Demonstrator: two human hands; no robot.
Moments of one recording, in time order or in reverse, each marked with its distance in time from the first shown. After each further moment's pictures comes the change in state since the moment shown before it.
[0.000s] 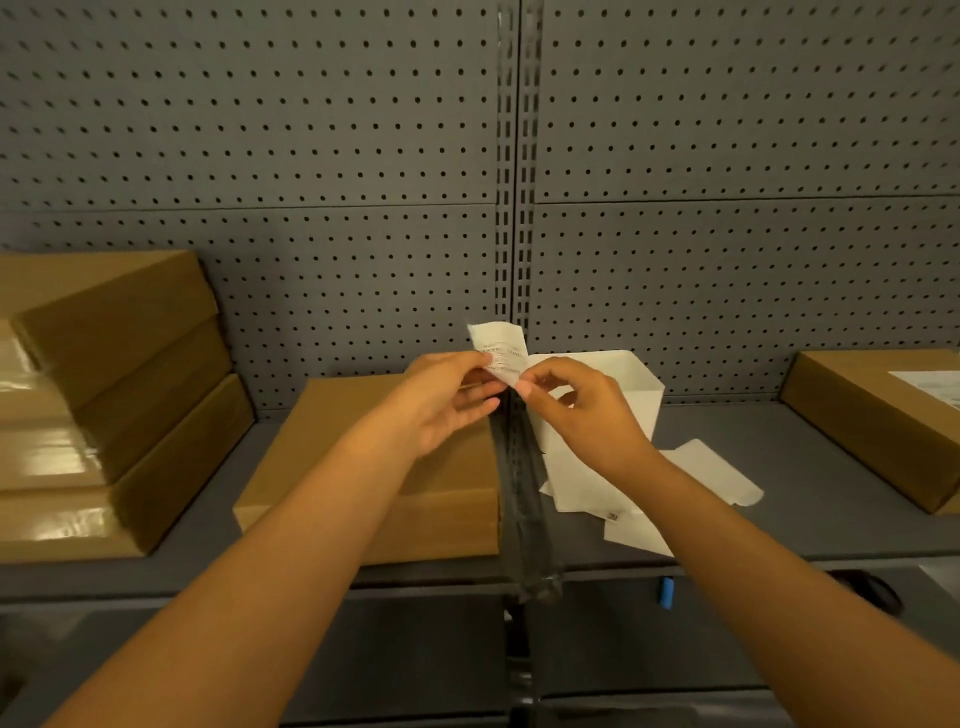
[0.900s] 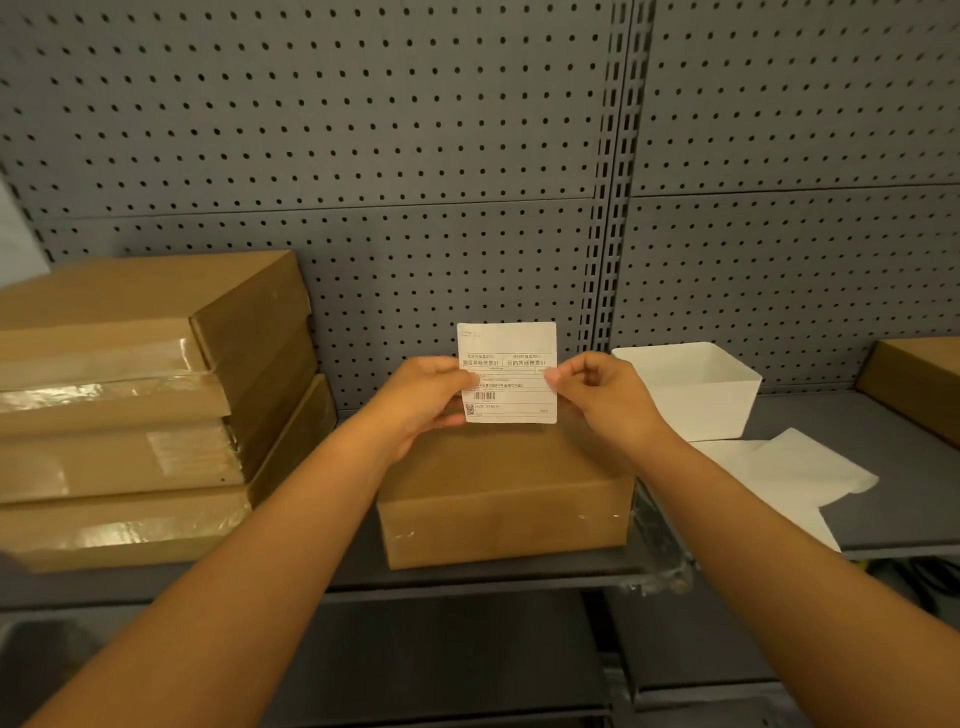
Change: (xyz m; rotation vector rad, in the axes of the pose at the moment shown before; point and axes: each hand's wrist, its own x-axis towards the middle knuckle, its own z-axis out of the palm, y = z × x) left_hand -0.001 0.023 -0.146 0.452 -0.031 0.113; right_hand 0.025 -0.039 0.103 0.161 0.085 0.326
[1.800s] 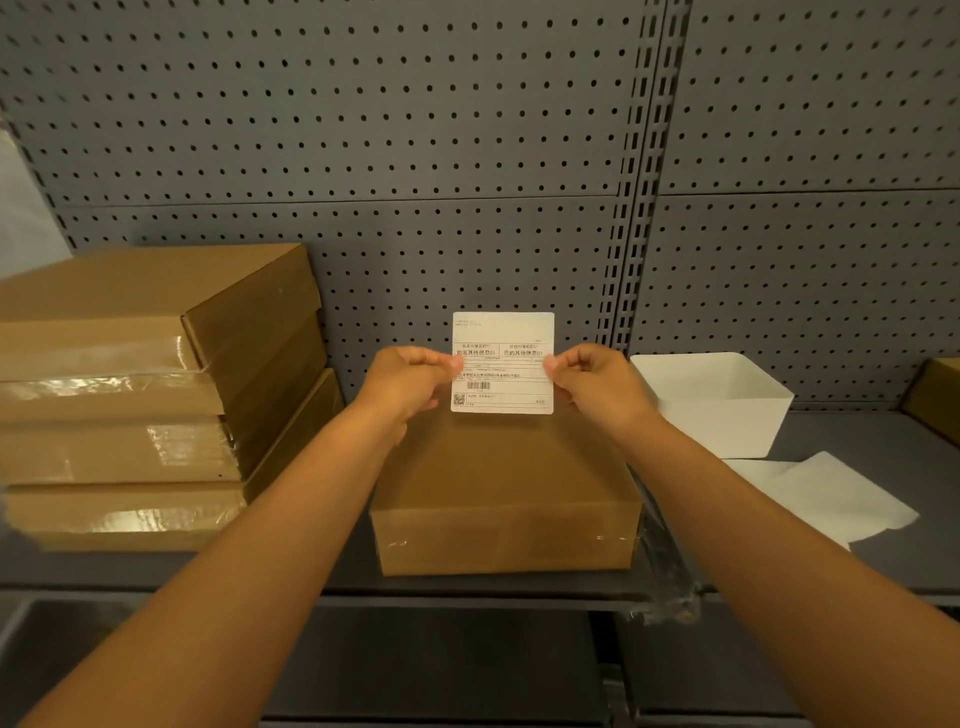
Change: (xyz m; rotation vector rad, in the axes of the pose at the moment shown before) left_hand 0.021 0.001 -0.009 -0.005 0.328 -0.019; right_hand 0.029 -0.011 0.006 -0.092 -0.045 0.068
